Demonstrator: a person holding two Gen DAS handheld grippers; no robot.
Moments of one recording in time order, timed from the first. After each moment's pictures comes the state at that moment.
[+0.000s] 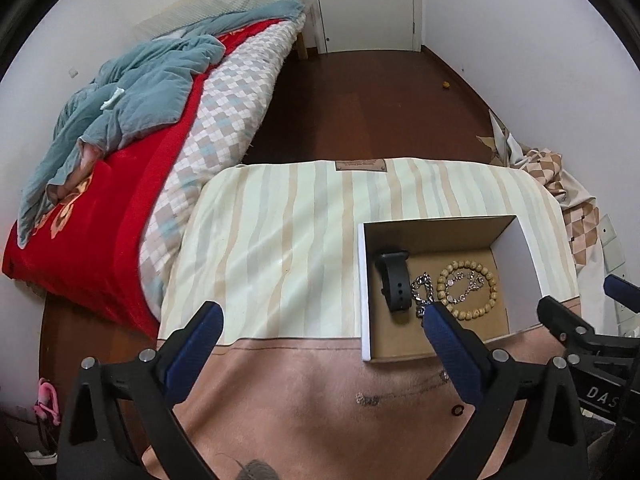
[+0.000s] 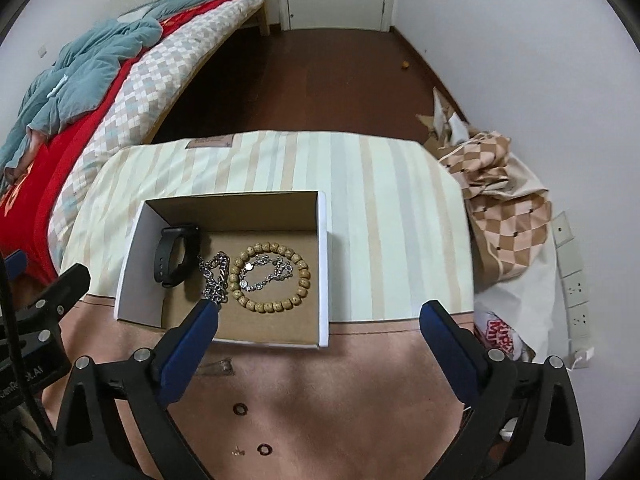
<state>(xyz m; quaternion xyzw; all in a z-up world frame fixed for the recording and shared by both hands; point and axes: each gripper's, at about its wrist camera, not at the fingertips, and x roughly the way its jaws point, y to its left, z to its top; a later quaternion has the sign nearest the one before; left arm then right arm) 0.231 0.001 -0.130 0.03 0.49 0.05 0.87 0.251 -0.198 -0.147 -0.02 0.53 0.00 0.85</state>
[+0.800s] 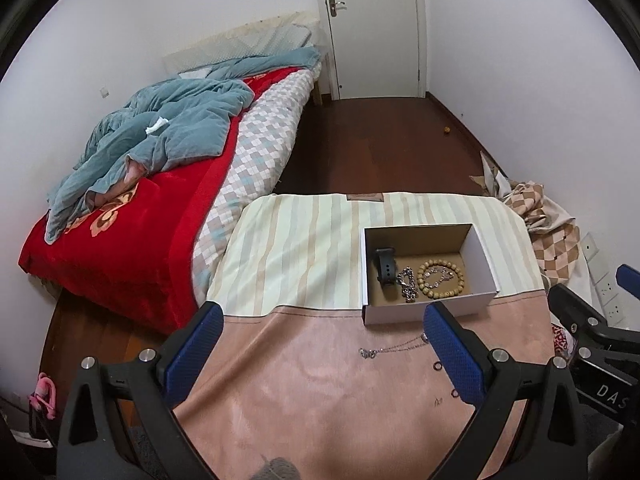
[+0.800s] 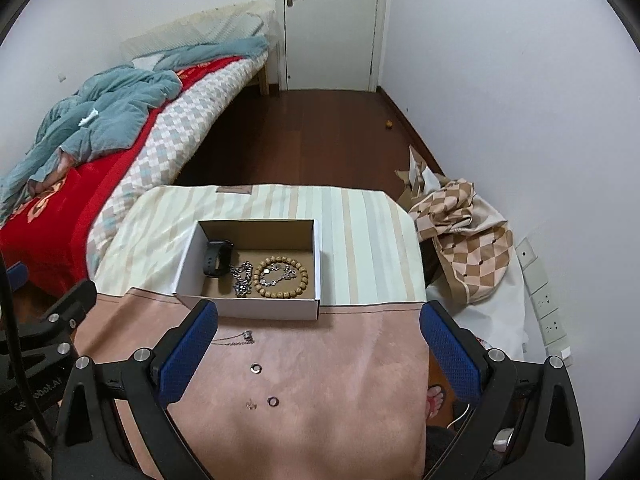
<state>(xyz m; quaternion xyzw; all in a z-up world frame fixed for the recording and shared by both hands) 0.122 0.002 -0.059 0.03 0.41 0.06 0.91 0.133 -0.192 -0.054 -0.03 0.43 0.00 0.90</state>
